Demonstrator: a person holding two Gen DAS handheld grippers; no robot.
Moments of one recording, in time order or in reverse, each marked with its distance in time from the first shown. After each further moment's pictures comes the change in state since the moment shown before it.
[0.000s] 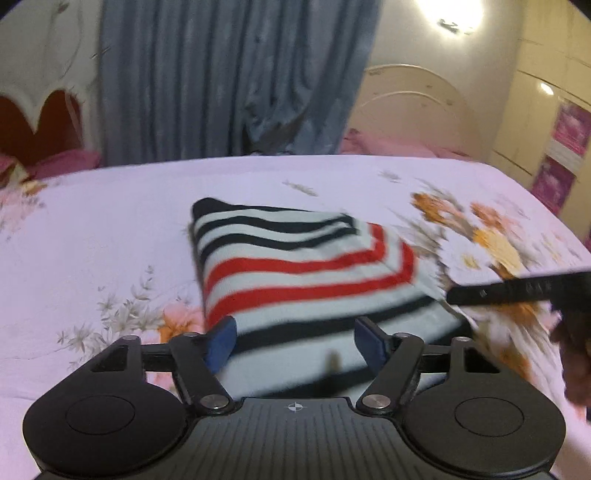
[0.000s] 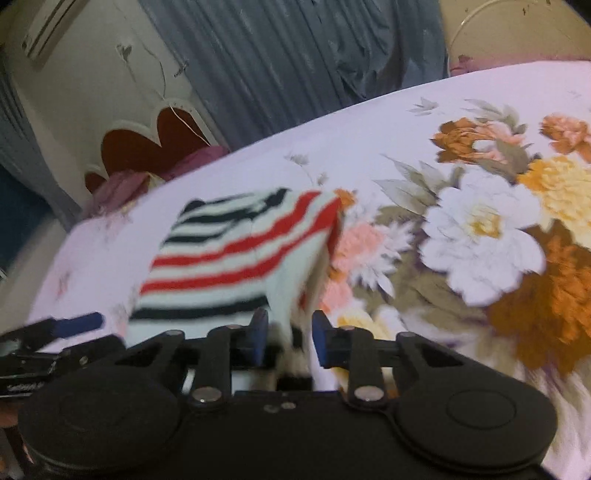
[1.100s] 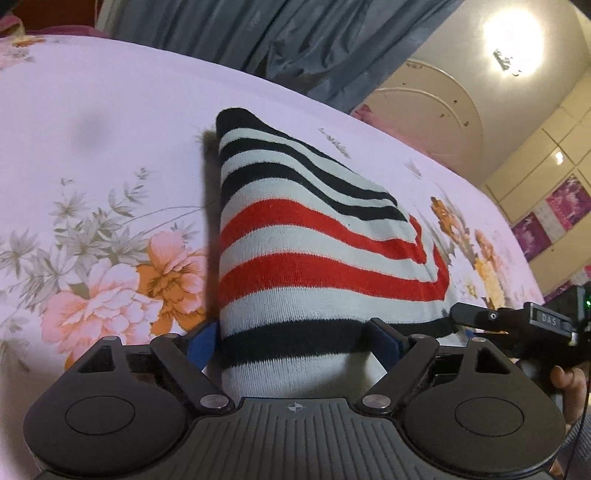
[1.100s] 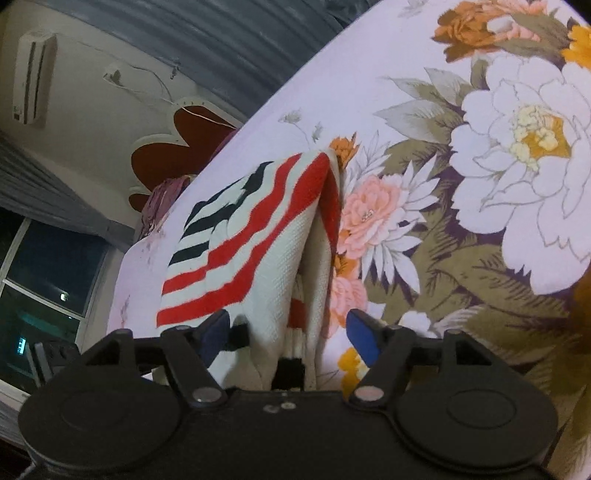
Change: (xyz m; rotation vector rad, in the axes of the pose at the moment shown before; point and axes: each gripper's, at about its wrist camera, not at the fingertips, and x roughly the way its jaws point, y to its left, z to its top) left arm 0.070 0.066 -0.016 -0.310 0.164 -0.227; right arm 0.065 -0.059 0.008 0.273 0.169 0.283
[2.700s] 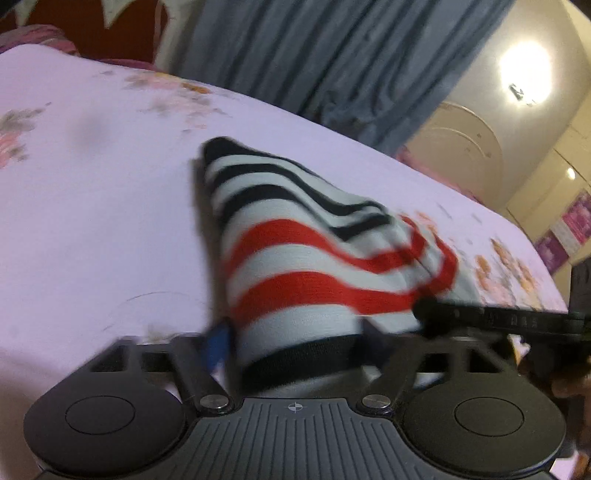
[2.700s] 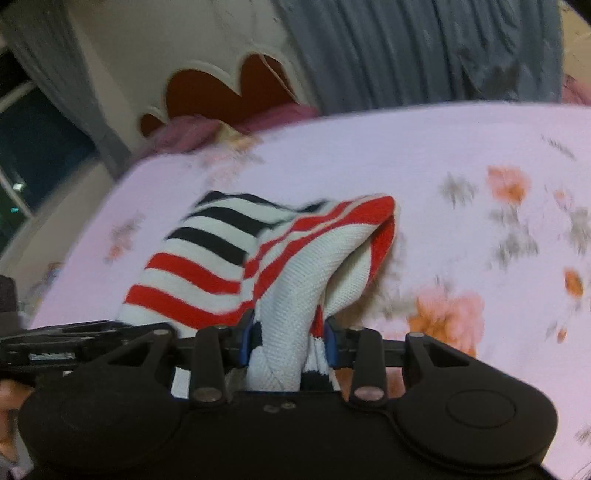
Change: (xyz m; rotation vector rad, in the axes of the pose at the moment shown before) left arm -0.158 0.230 0.002 -0.001 -0.140 0.117; right arm 0.211 0.256 -0.098 -0.390 -0.027 -0.274
